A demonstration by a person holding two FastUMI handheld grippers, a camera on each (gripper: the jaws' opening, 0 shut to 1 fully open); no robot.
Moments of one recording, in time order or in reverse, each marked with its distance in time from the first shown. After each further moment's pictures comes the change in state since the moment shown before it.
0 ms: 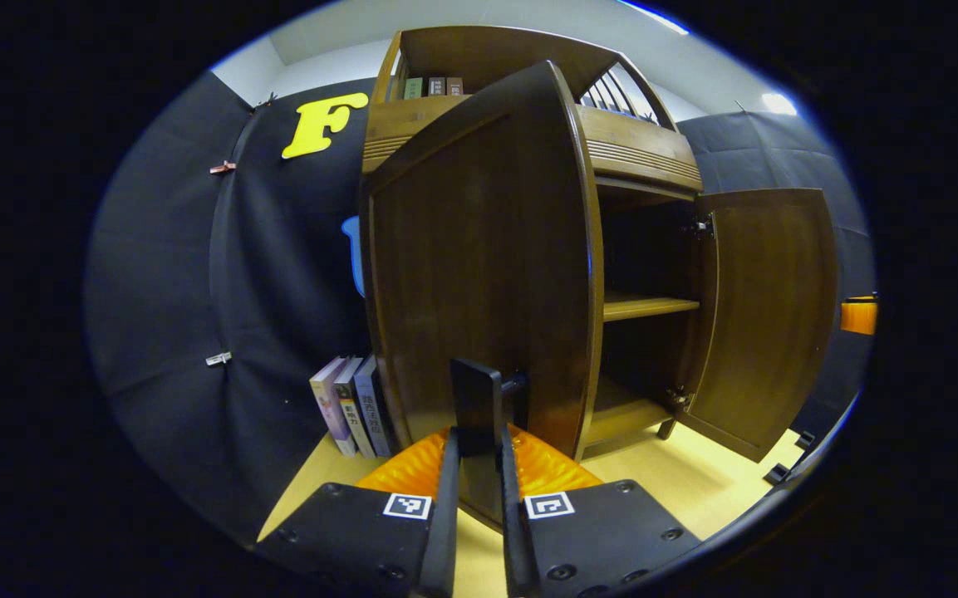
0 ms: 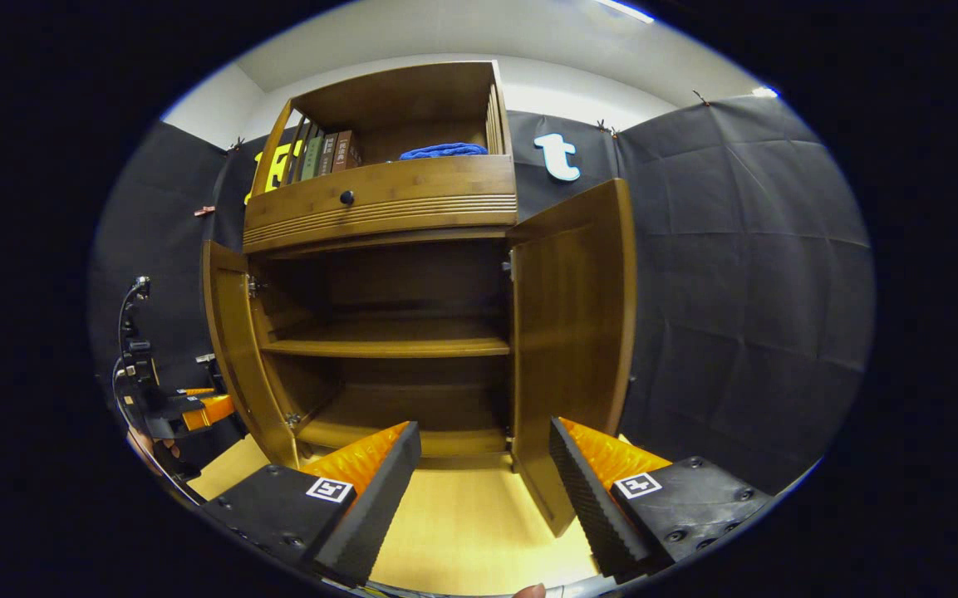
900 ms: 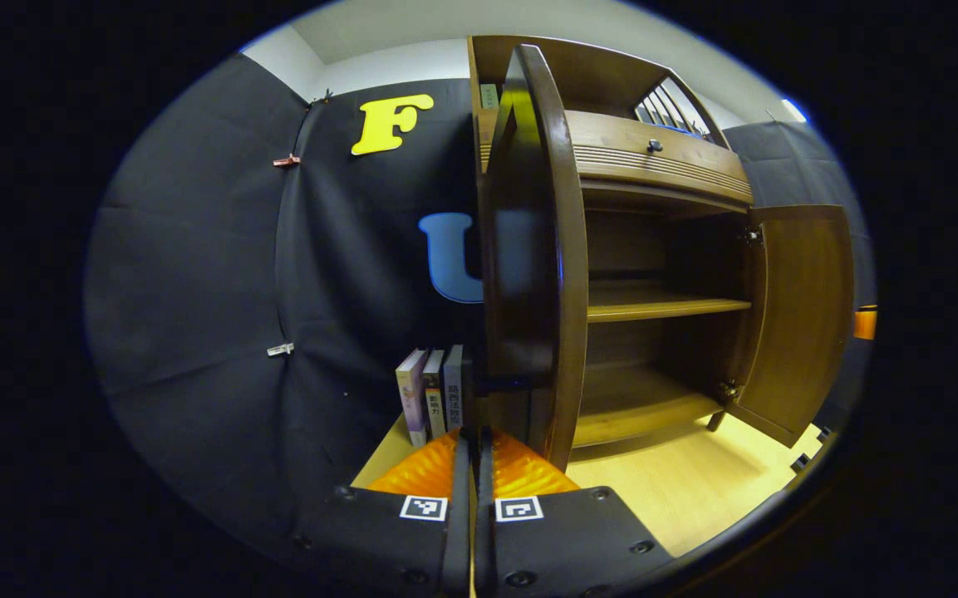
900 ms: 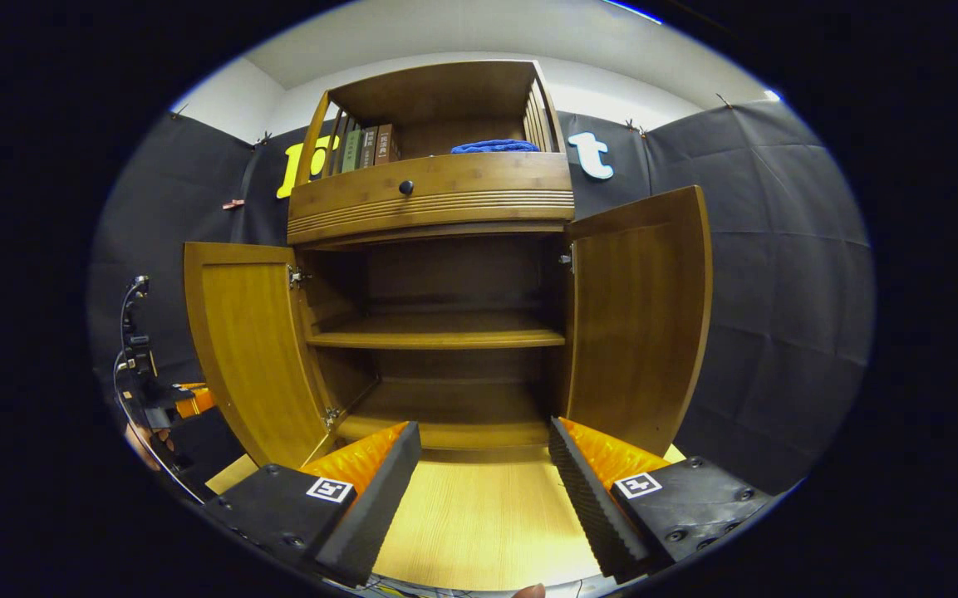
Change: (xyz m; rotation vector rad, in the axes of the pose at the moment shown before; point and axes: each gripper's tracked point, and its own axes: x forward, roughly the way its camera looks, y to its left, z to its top) left arm -0.042 0.106 -0.017 -0.050 -0.010 0.132; right arm -0.011 0.064 -0.010 -0.021 0.009 0.083
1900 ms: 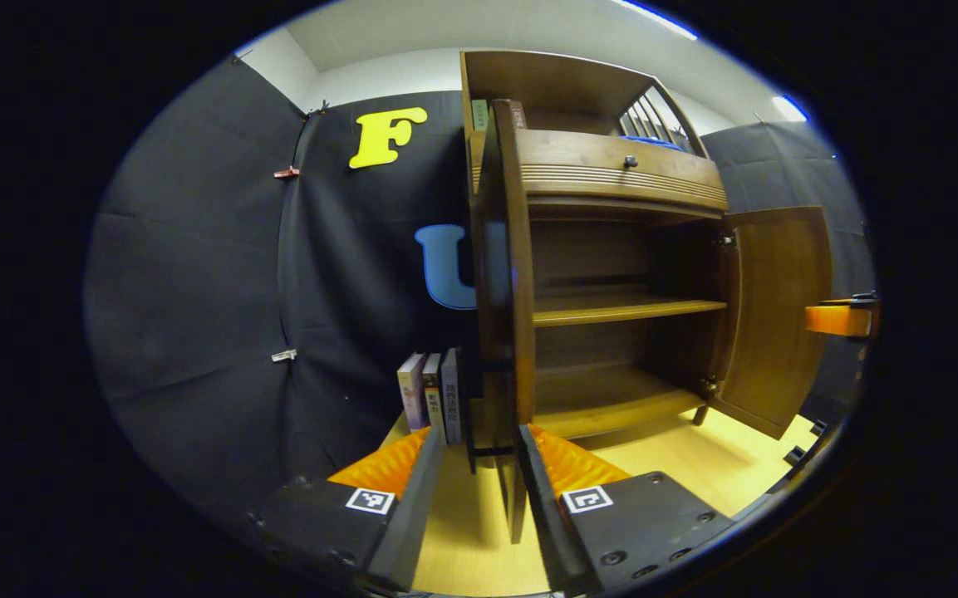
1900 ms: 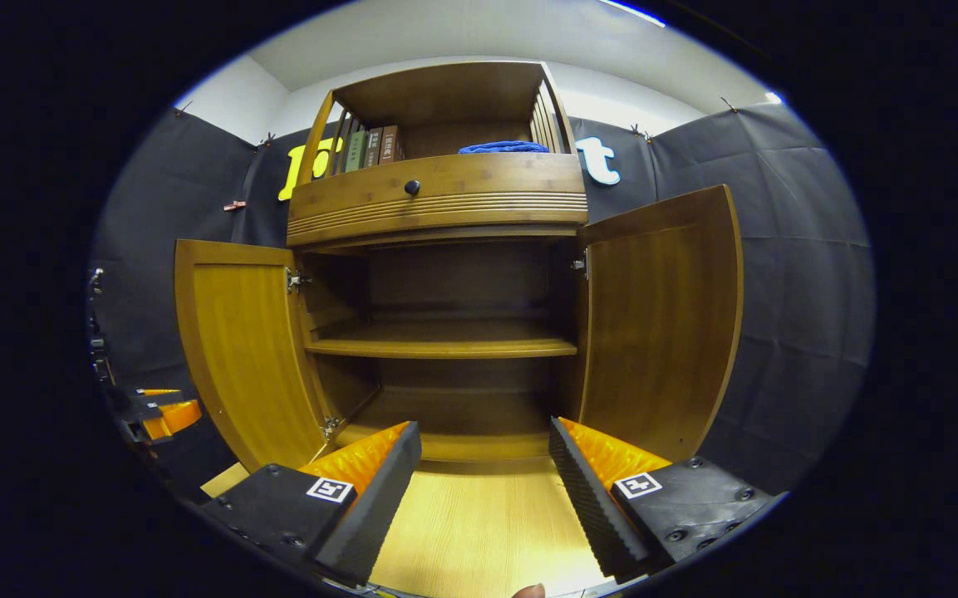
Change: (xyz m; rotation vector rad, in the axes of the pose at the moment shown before) left arm -0.067 -0.022 0.004 0.023 -0.028 -0.036; right arm 0.031 0.007 0.001 -0.007 -0.036 -0.009
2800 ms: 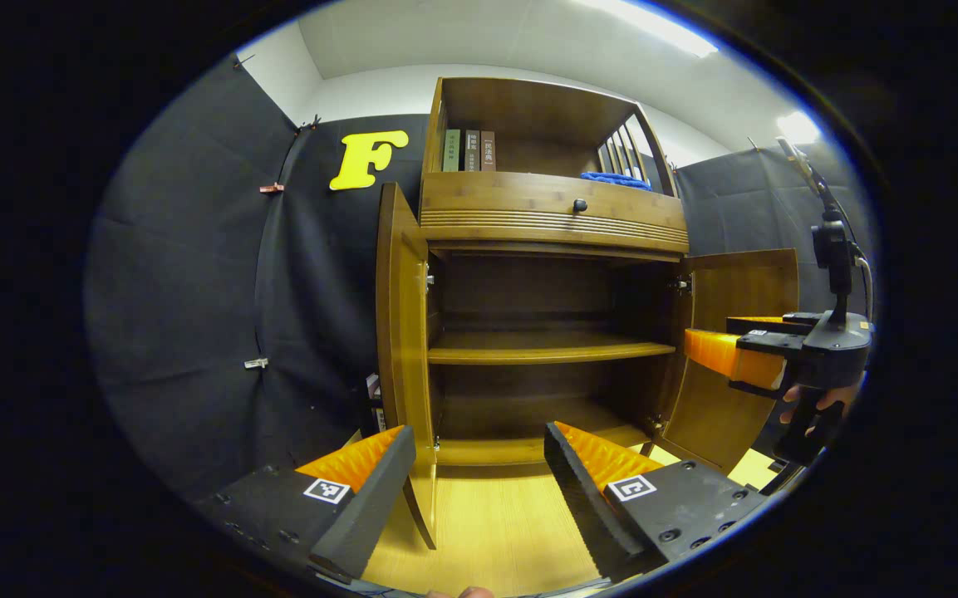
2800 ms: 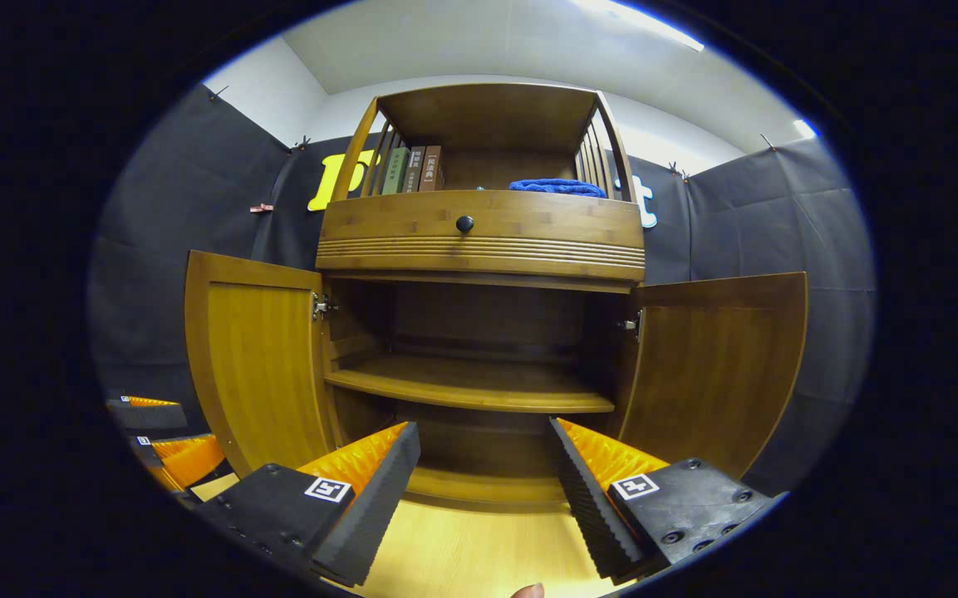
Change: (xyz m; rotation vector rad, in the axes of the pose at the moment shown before) left arm -0.026 -0.081 0.061 -0.050 -0.071 -0.030; right arm 0.024 0.068 0.050 -0.086 -0.111 0.083
